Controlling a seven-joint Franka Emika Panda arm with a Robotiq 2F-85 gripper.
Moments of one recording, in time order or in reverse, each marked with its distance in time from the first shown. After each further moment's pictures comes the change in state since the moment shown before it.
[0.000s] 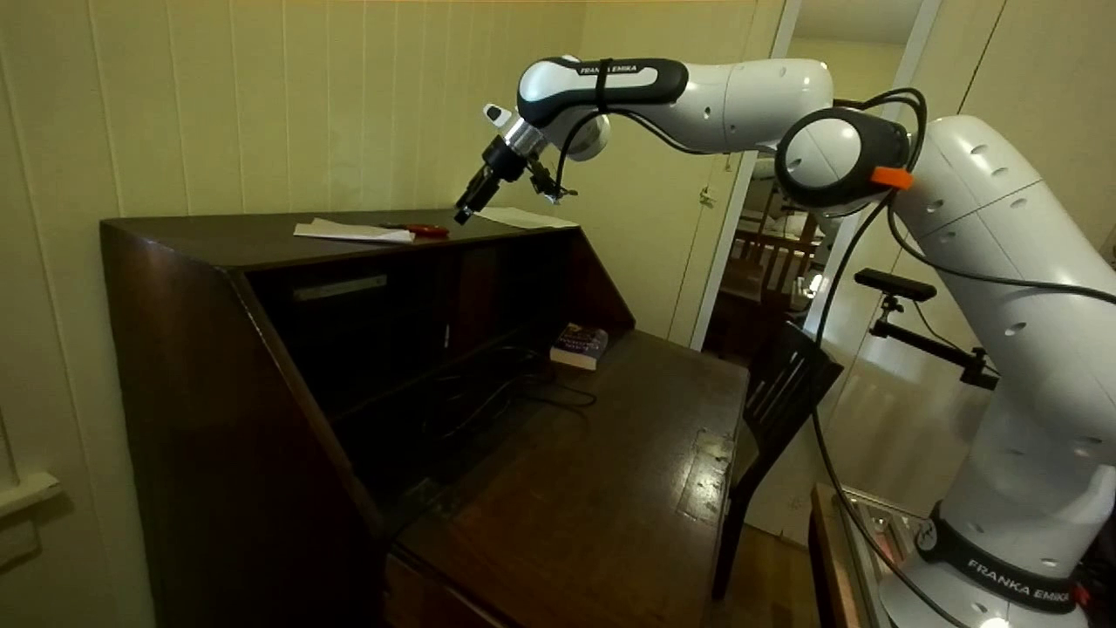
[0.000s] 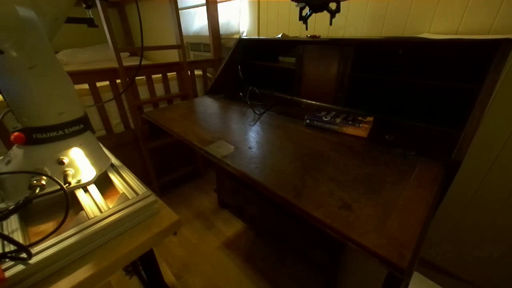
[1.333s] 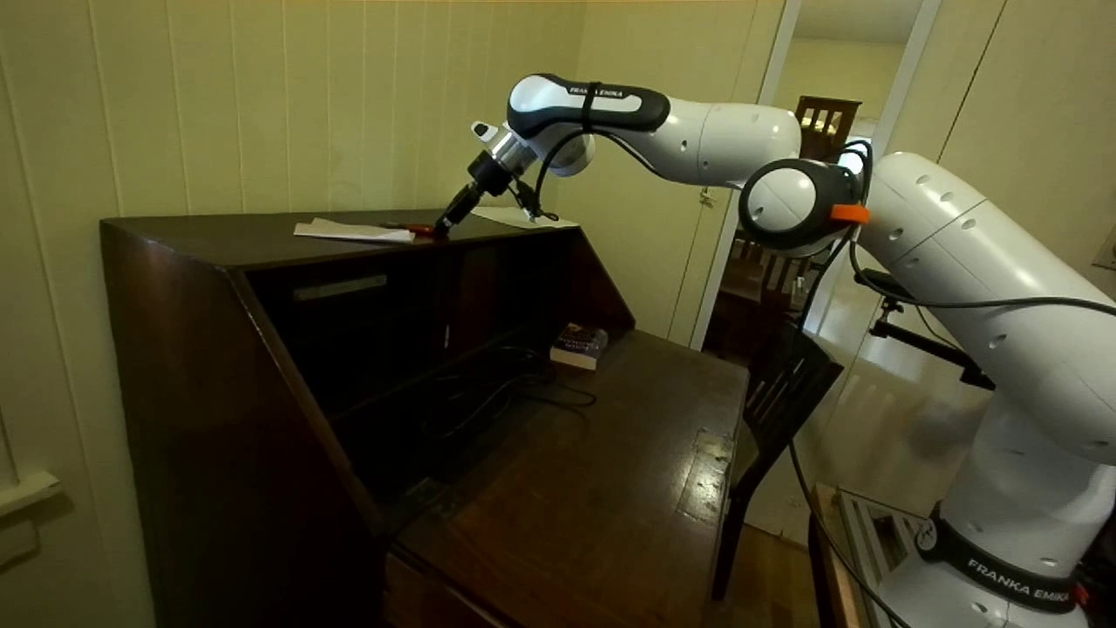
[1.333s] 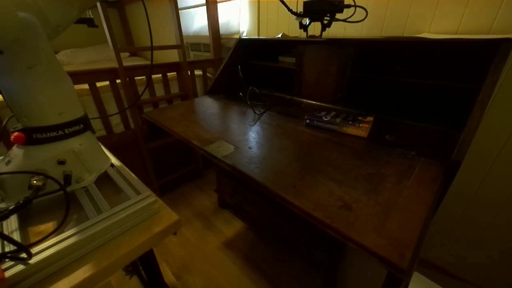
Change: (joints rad) arm -0.012 0.203 0.070 0.282 0.032 -0.141 0.064
